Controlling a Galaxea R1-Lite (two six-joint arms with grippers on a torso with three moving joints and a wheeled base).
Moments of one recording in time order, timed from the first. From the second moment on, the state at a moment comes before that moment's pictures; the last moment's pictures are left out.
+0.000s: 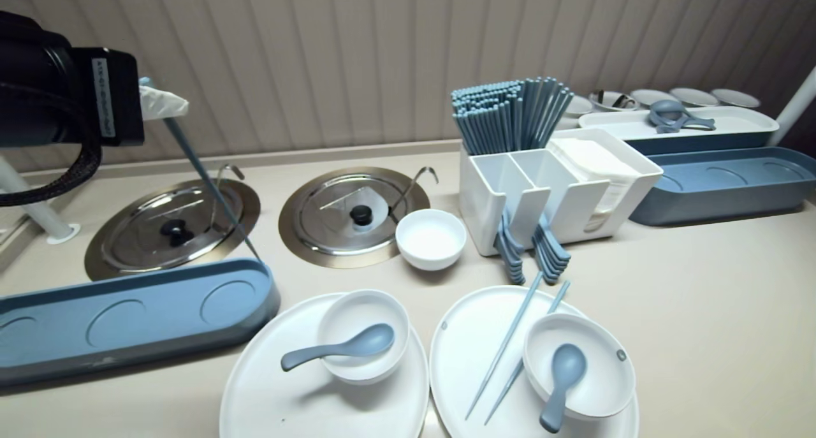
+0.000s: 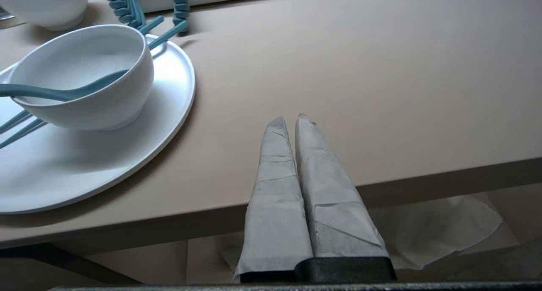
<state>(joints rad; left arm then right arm) -0.53 1.31 -1.49 0.45 0.31 -0.02 0.00 0.00 0.00 0.00 -0.02 0.02</state>
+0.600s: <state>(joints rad) -0.53 1.32 -1.63 0.87 0.31 -0.01 0.00 0.00 0.00 0.00 -0.02 0.02</state>
